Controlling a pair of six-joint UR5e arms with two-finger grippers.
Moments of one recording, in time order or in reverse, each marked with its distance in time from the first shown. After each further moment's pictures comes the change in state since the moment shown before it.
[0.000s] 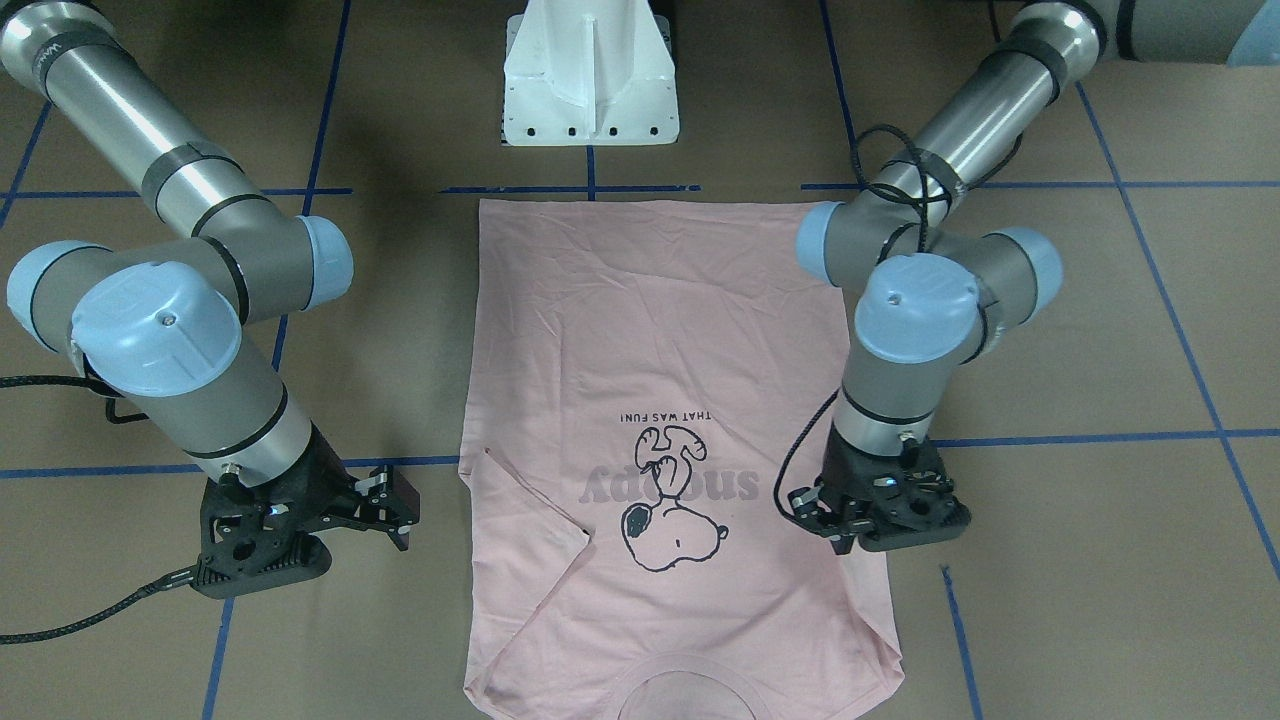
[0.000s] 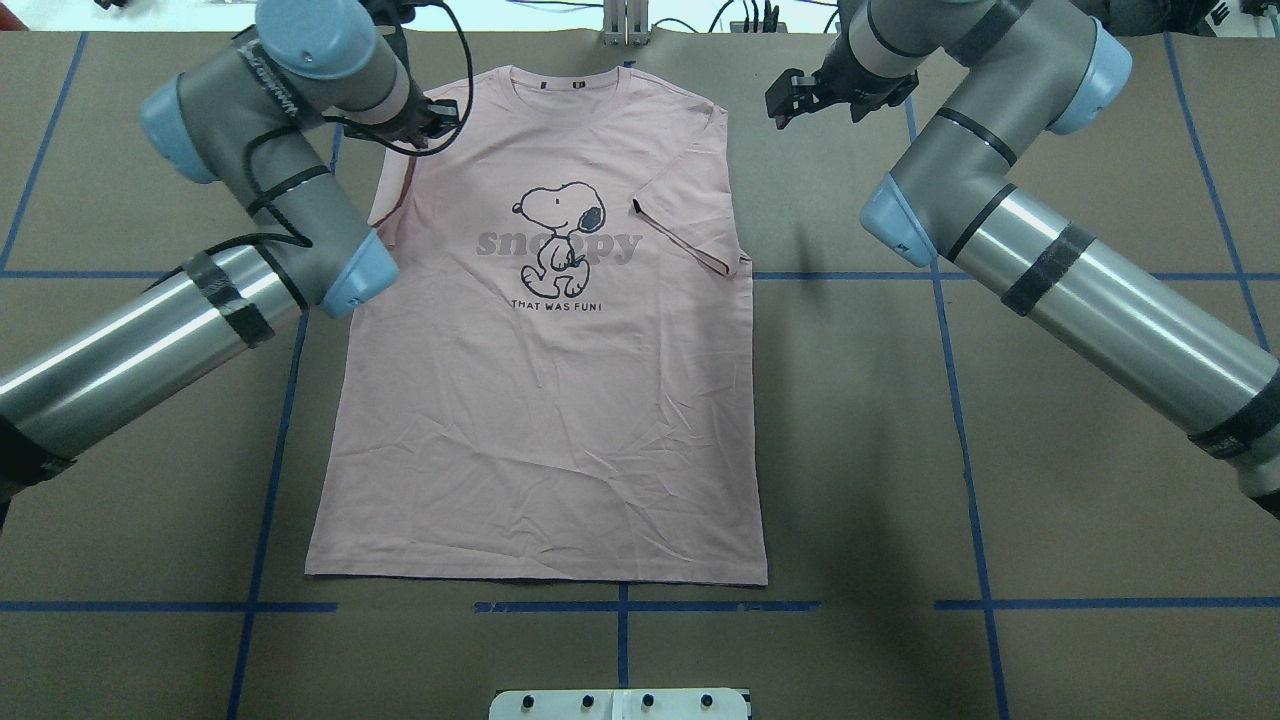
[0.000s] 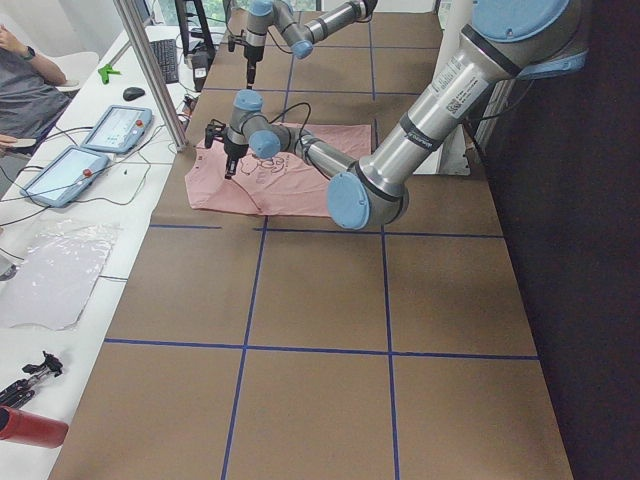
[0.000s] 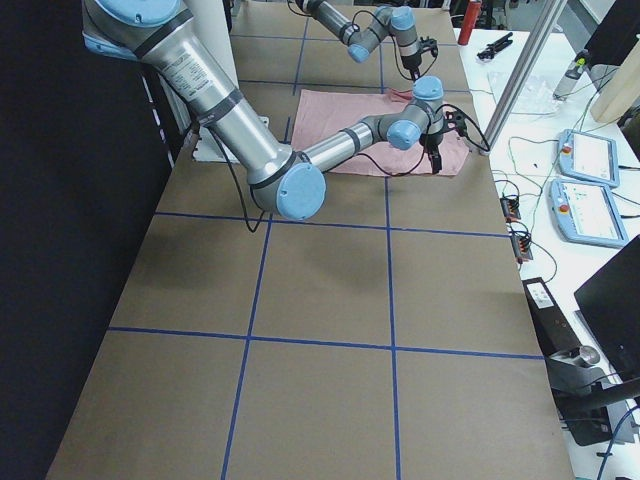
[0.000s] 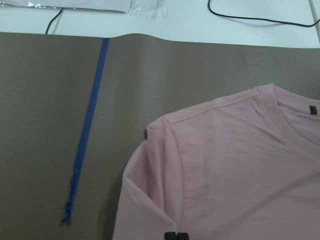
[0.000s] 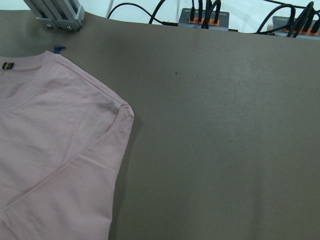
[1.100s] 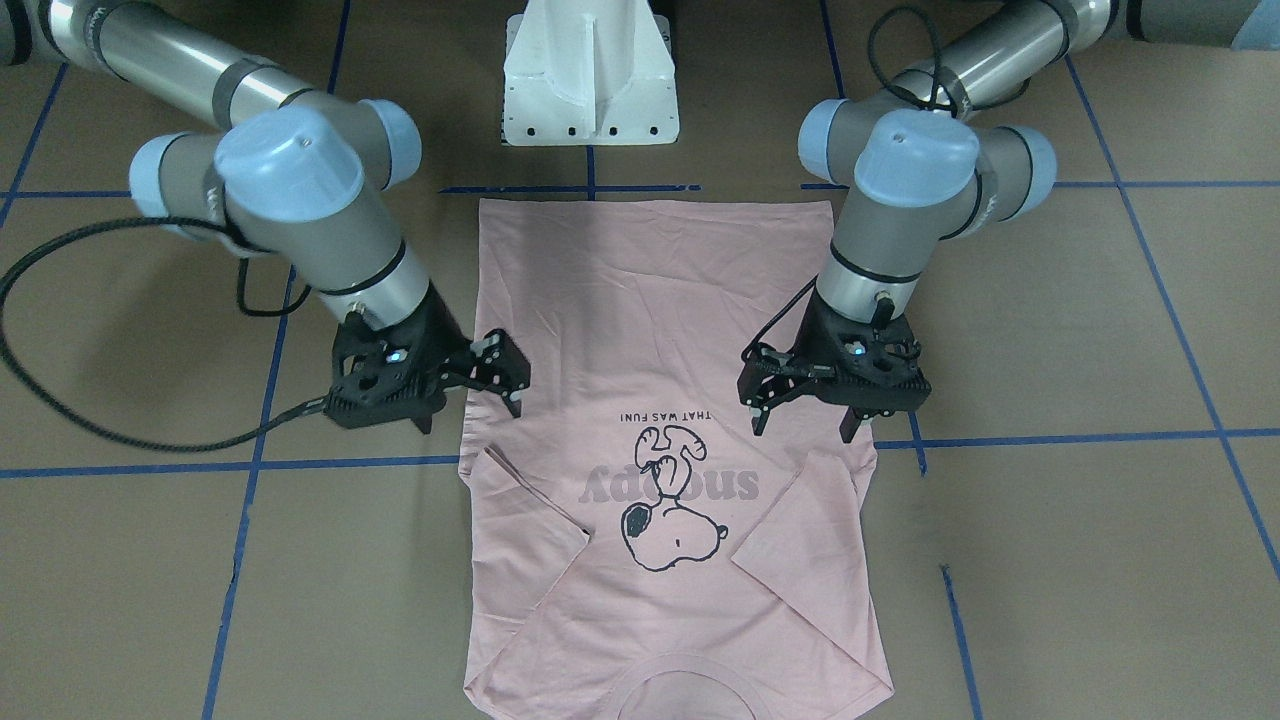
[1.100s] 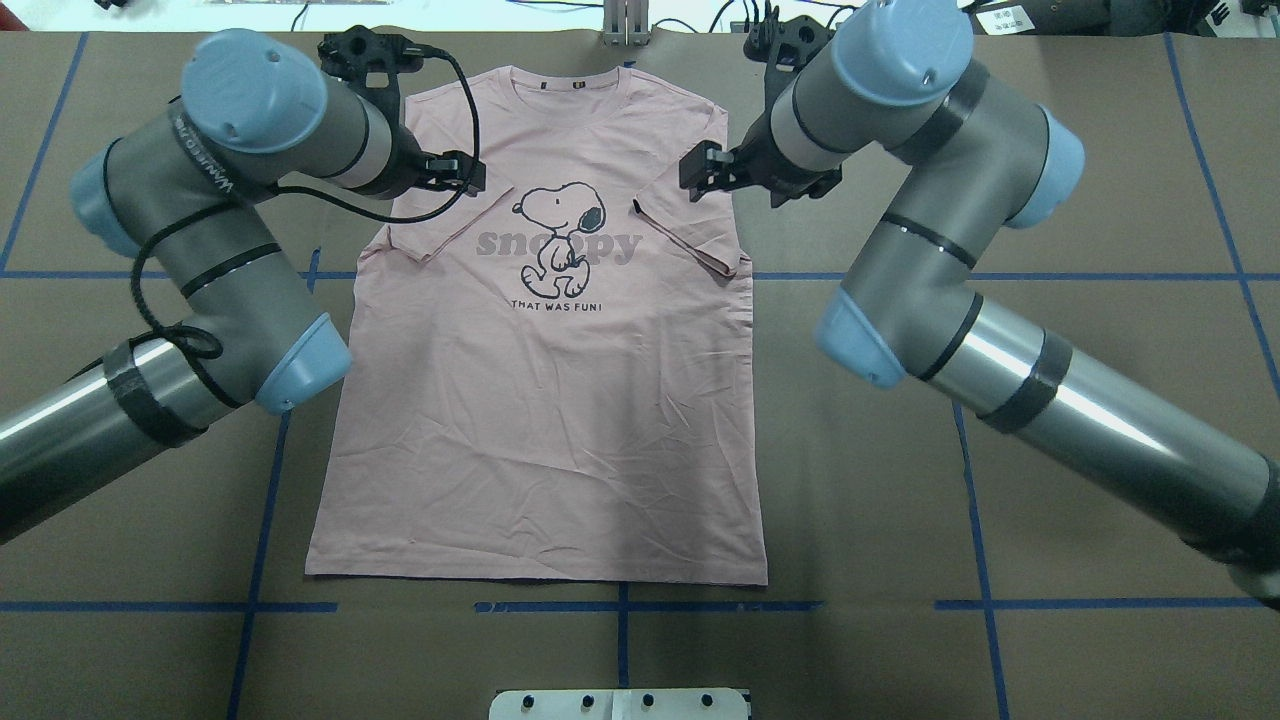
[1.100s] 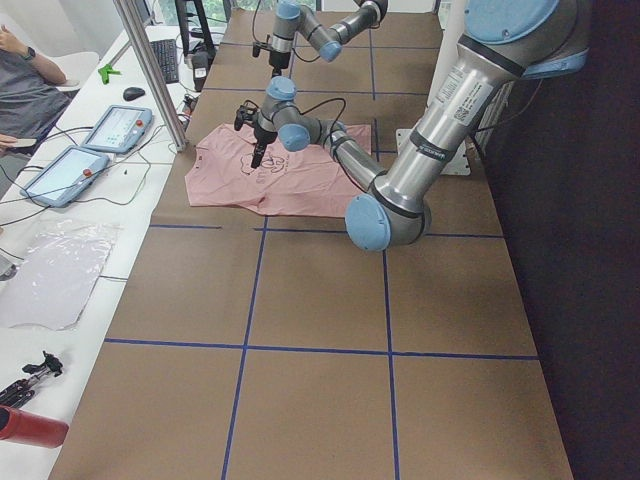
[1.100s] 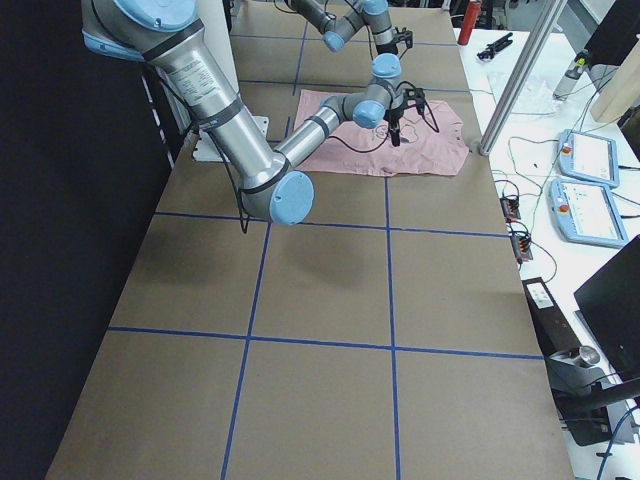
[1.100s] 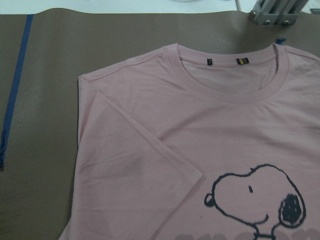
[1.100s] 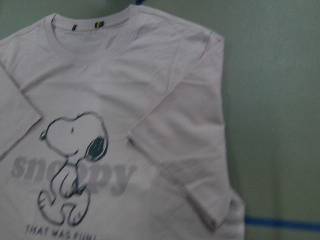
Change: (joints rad) left arm 0.055 0.251 -0.449 0.003 -0.049 0.110; right arm -0.223 -0.085 0.384 -0.147 -0.084 0.354
